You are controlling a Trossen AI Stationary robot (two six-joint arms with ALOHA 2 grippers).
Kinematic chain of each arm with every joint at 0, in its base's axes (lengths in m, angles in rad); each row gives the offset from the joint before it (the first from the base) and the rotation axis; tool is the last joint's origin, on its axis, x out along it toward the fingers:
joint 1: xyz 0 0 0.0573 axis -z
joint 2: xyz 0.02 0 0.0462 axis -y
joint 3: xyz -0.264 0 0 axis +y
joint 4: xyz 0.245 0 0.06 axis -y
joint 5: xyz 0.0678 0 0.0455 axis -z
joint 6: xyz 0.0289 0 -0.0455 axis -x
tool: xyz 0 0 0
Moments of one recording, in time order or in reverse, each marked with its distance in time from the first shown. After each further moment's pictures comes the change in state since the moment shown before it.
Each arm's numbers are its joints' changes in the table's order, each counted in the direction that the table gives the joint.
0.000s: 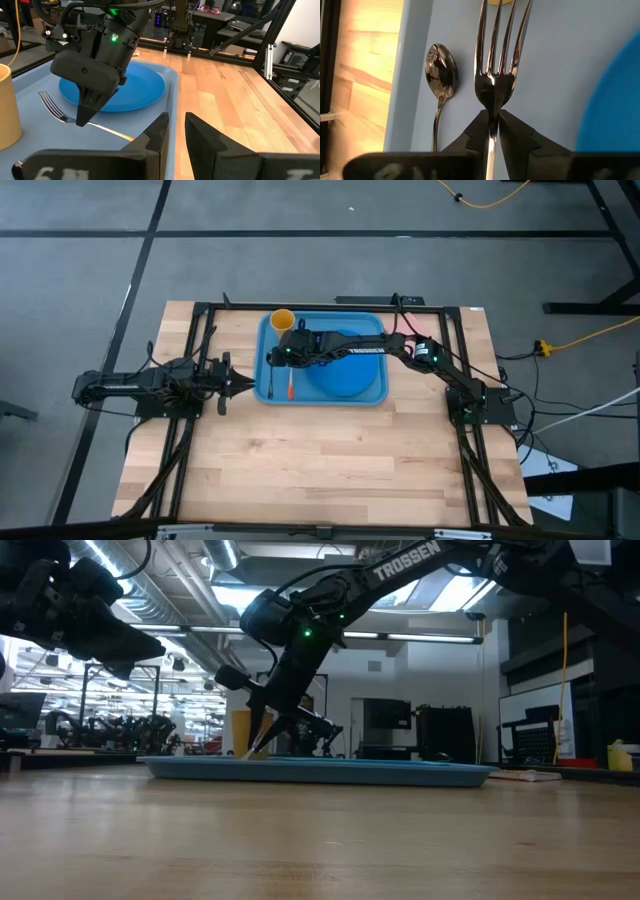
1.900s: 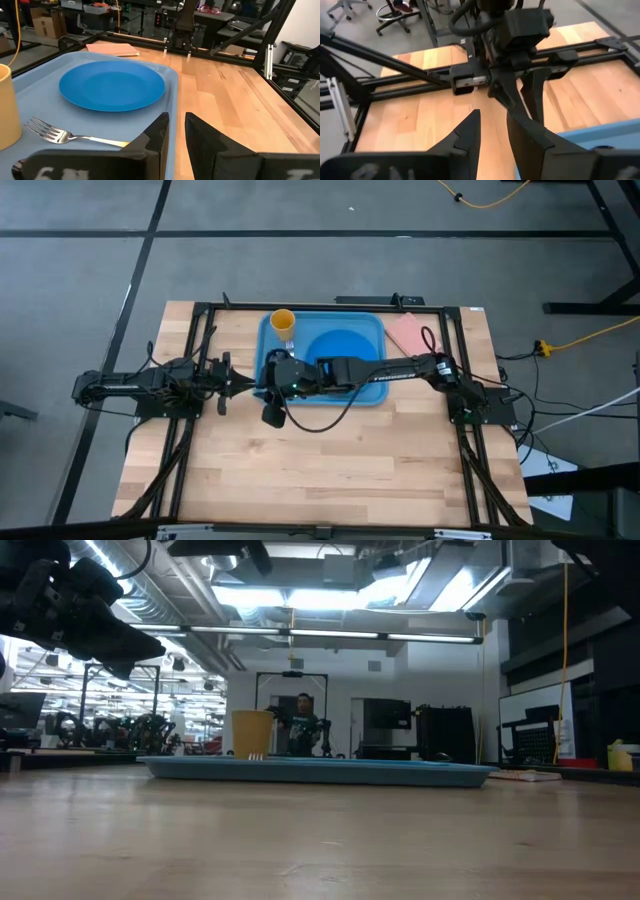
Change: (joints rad) left arm 0.000 0.000 0.000 0.000 0.000 0.000; right arm -0.301 0.167 -0.237 0.059 0.004 0.995
